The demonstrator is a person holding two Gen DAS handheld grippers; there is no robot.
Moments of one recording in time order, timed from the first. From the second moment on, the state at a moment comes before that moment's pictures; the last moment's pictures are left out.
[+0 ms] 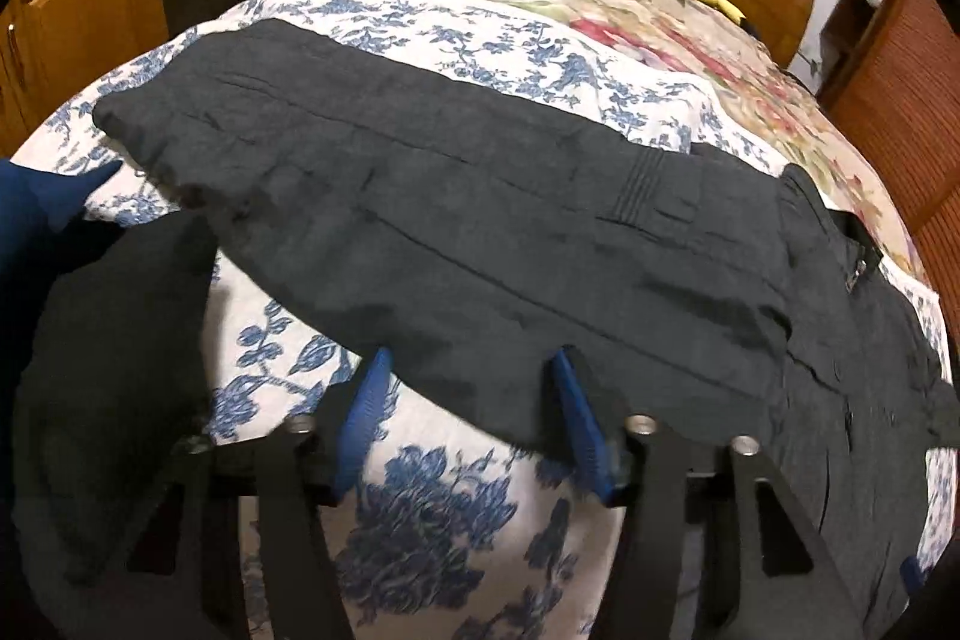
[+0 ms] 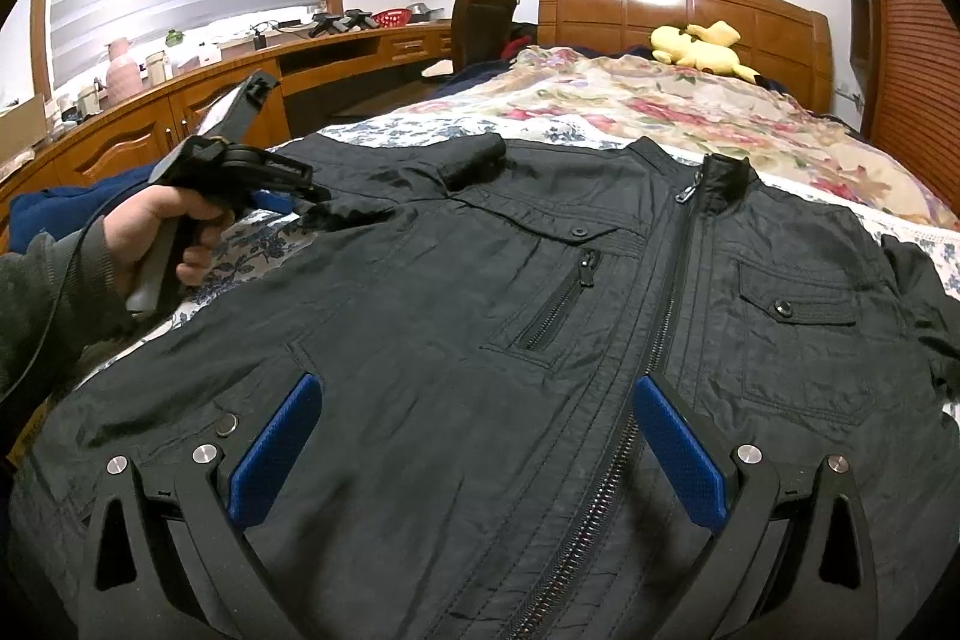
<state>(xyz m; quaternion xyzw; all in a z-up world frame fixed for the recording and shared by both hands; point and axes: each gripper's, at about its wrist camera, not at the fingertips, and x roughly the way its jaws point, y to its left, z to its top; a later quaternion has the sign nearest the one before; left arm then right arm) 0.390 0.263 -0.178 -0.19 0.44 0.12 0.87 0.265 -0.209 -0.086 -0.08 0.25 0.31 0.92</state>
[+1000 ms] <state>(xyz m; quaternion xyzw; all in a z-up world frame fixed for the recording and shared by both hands) 0.344 0.139 -0.057 -0.01 0.38 0.03 0.93 0.264 -0.209 -0.089 -0.08 0.24 0.31 0.92</state>
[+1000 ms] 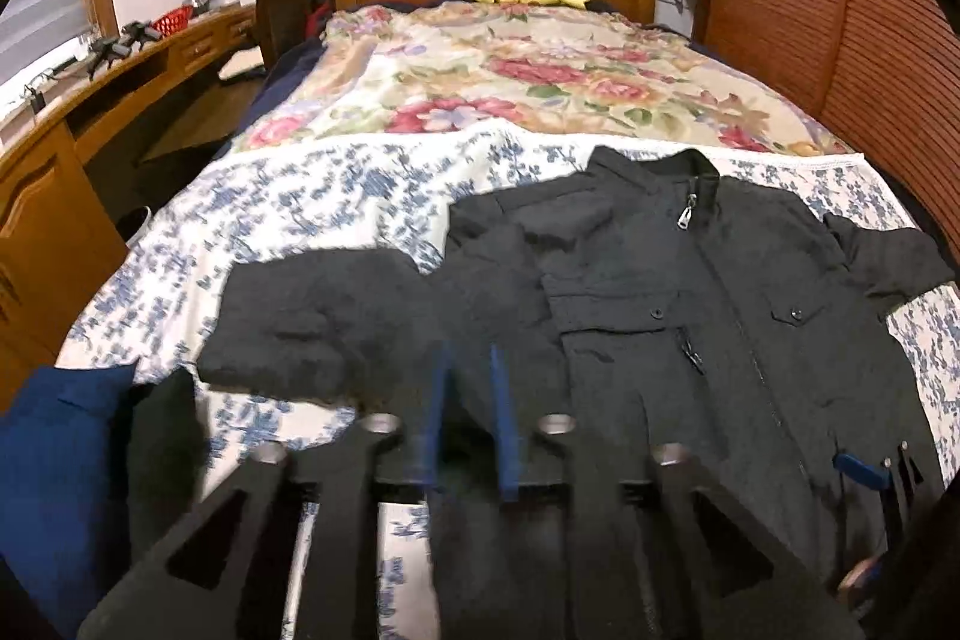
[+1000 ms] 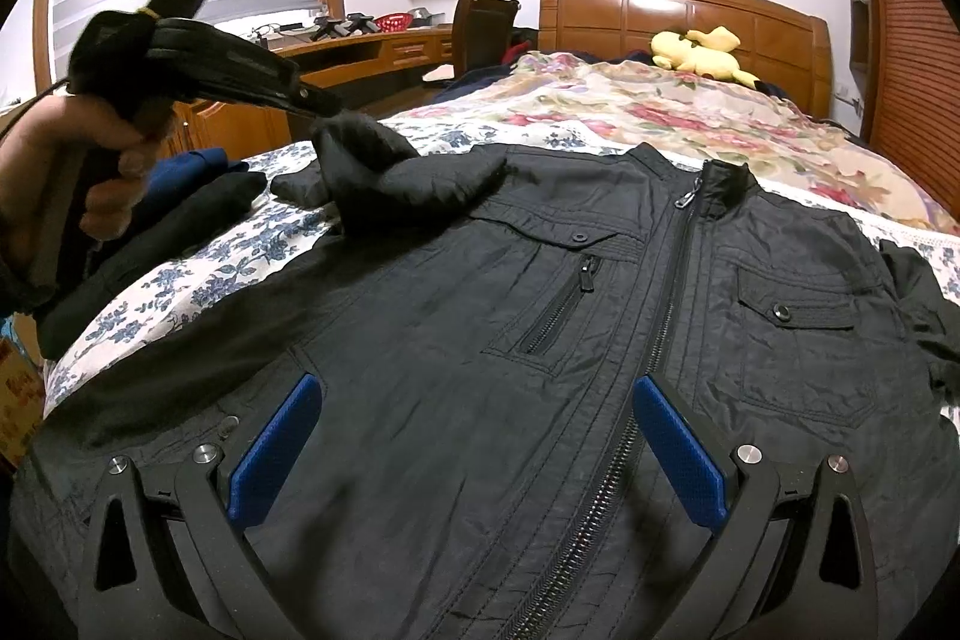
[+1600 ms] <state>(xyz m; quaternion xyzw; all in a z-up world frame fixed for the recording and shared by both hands) 0.380 0.242 -0.134 -0.06 0.40 0.12 0.91 0.266 -0.207 -0.090 -0.08 0.24 0.31 0.92</state>
